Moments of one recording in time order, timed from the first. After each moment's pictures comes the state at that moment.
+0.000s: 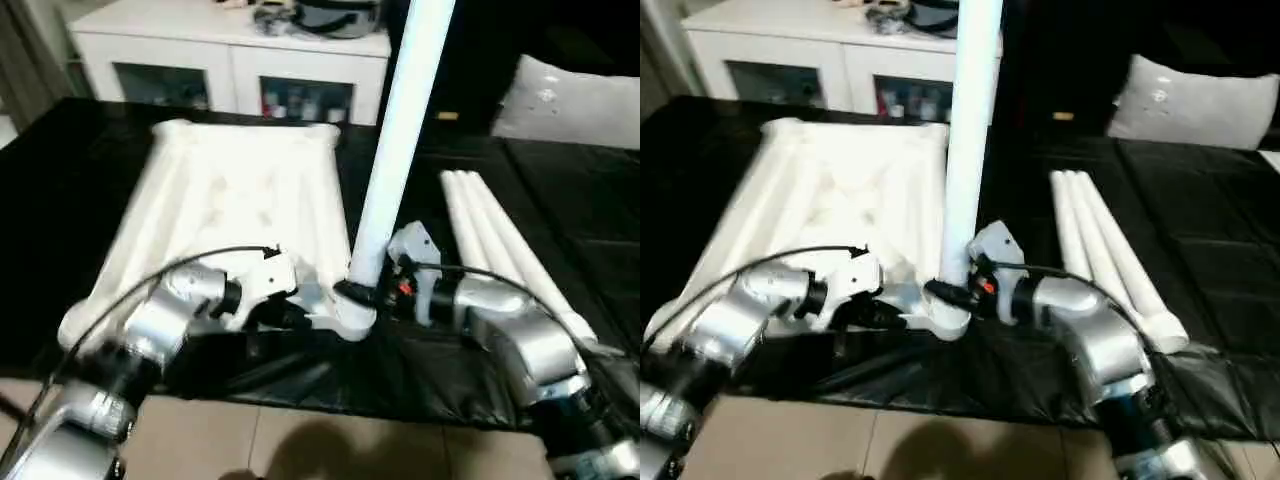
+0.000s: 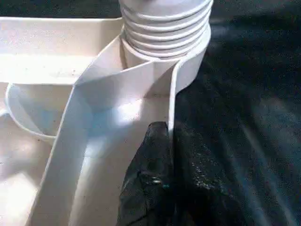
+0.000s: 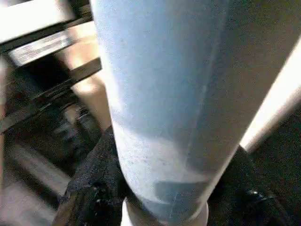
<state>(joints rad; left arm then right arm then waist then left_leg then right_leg) -0.47 0.40 -0.35 0.30 0.04 0.32 -1.08 -0.34 -0.29 0.19 0.03 0.22 0.53 0.69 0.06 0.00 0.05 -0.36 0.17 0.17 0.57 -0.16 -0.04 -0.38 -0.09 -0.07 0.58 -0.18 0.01</state>
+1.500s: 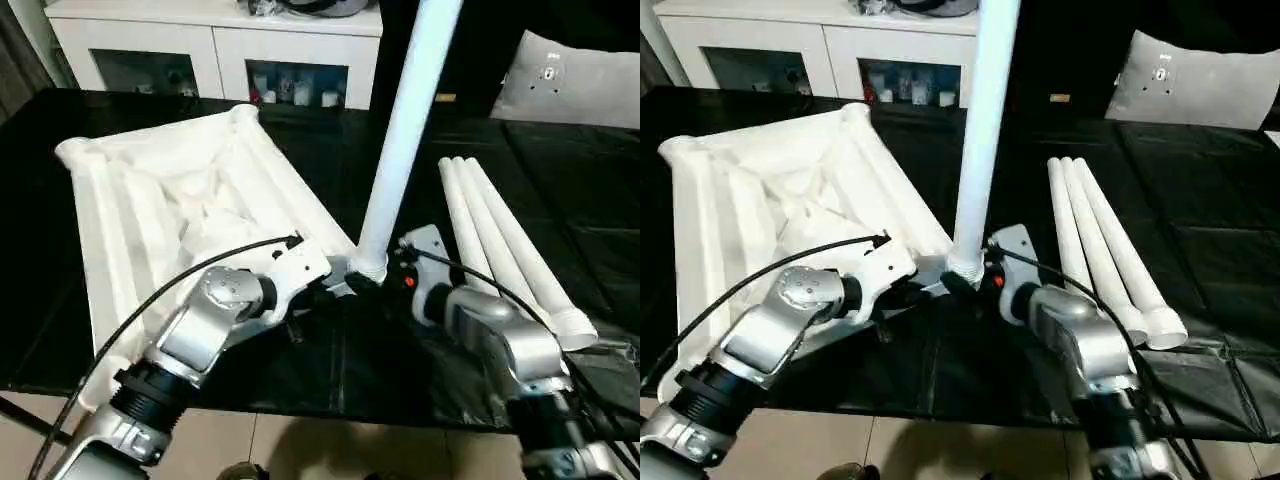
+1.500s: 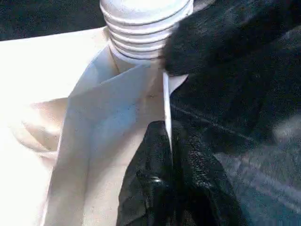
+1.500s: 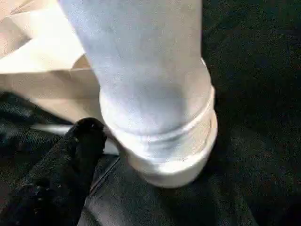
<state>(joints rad) -0.47 0.34 -0.37 0.18 0.11 0.43 -0.85 -0.33 -0.25 0.09 0.12 0.24 0.64 0.57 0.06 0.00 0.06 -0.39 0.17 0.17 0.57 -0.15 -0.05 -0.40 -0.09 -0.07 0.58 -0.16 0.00</state>
